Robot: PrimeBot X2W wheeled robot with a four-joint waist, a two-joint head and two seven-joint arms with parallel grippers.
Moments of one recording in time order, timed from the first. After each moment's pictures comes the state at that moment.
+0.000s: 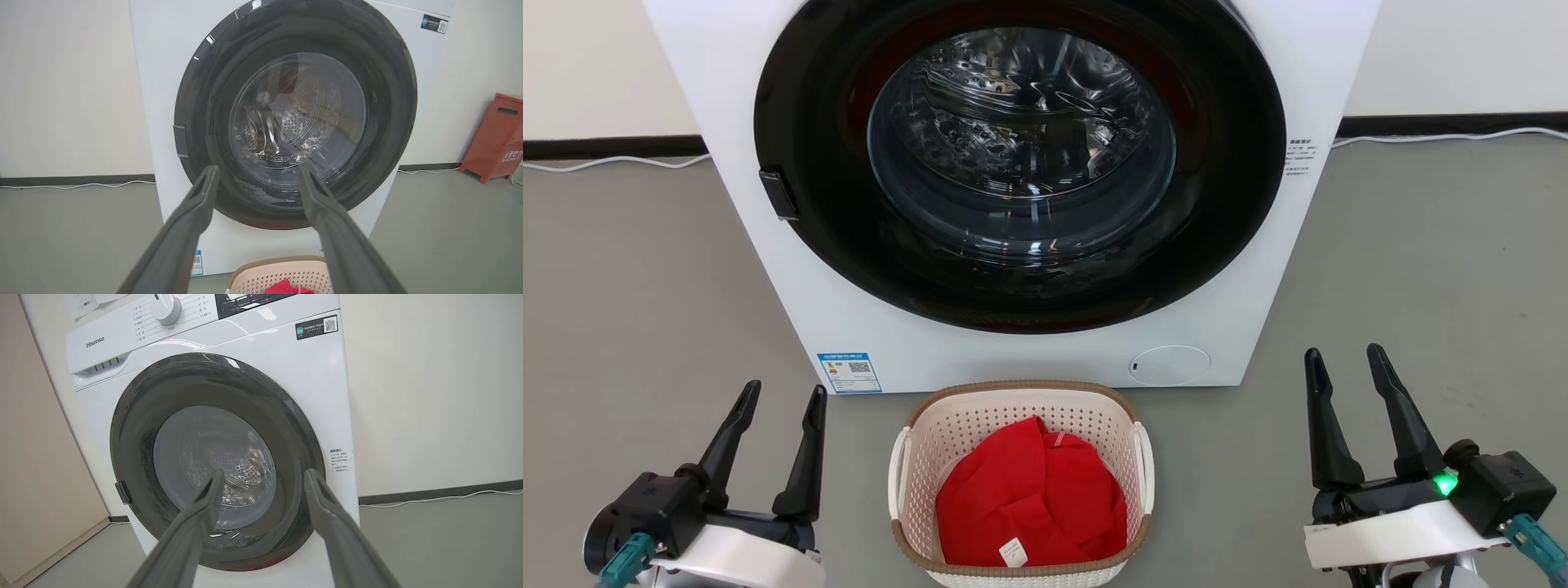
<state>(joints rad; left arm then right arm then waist) 0.01 0.23 -0.07 0.06 -0.33 -0.13 -0.25 -0.01 -0.04 -0.01 0.04 0.21 0.12 -0.25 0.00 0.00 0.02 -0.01</state>
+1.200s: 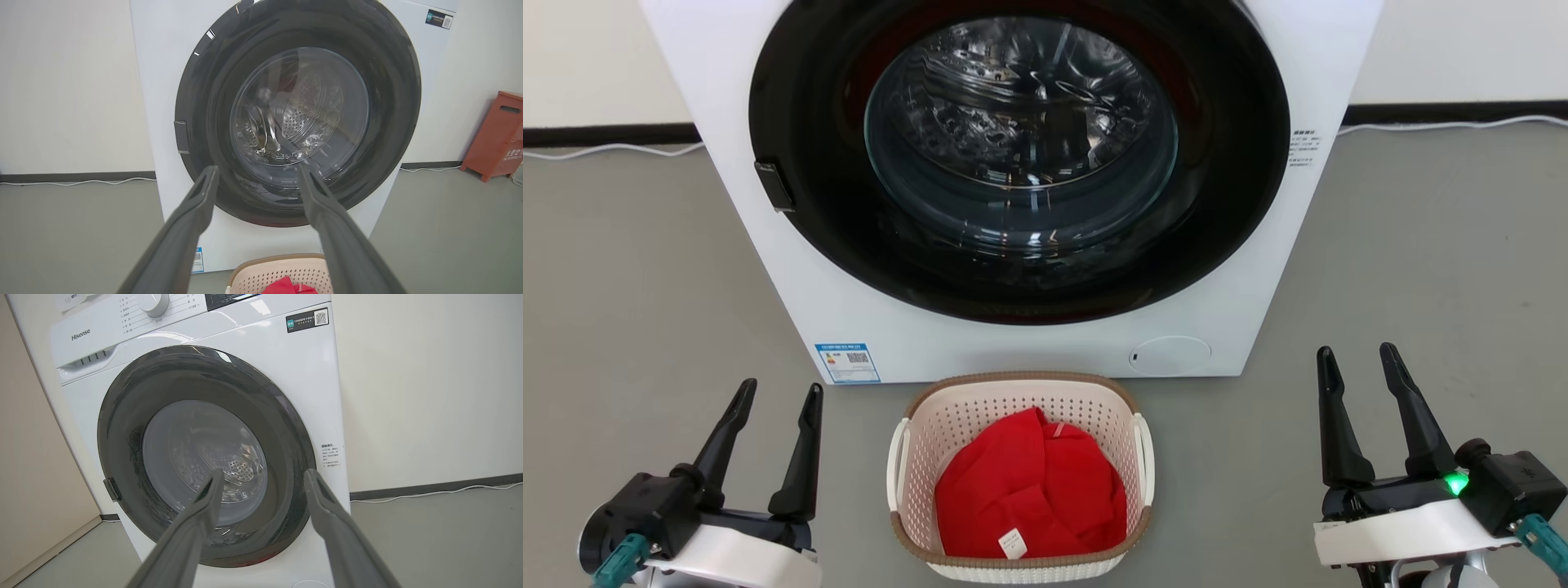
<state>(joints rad) 0.01 0.24 -0.06 0.06 -0.33 -0.13 -0.26 -0.01 -0.04 -0.03 0.04 0.20 0.12 -0.25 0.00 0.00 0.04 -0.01</state>
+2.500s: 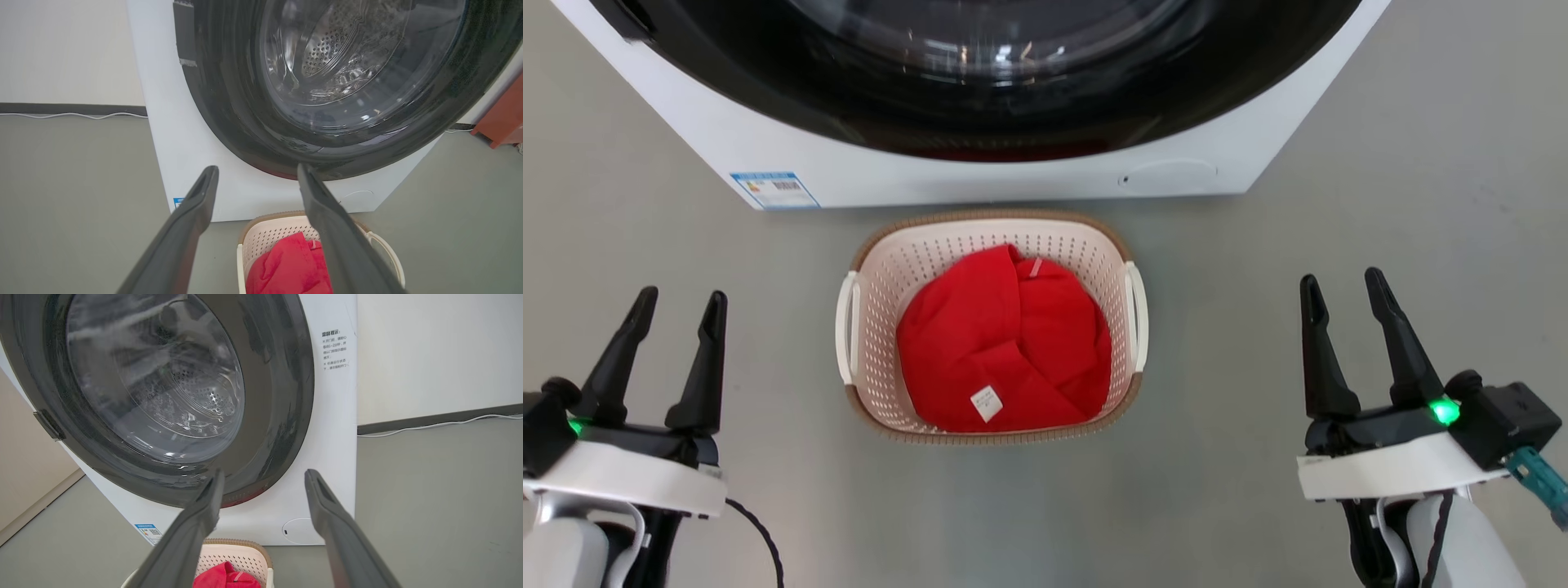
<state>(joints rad) -0.13 0.44 -0.08 0.07 -0.54 -0.13 -0.26 -0.14 -0.05 0.01 0.05 0.21 0.12 -0.25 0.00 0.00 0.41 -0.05</state>
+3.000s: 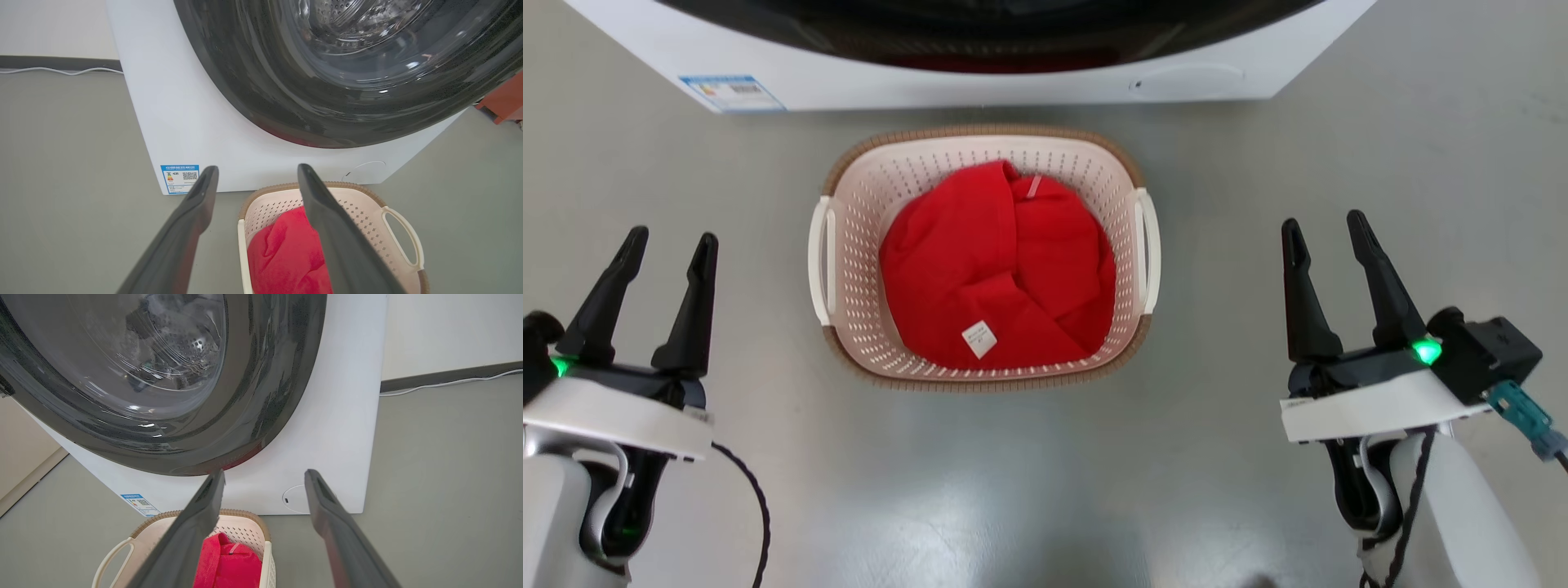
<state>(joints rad) -0.29 0.51 -0.17 0.14 -0.63 -0.13 -0.26 -0.30 -0.05 0.04 0.16 0.22 0.12 -0.25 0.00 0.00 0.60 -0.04</state>
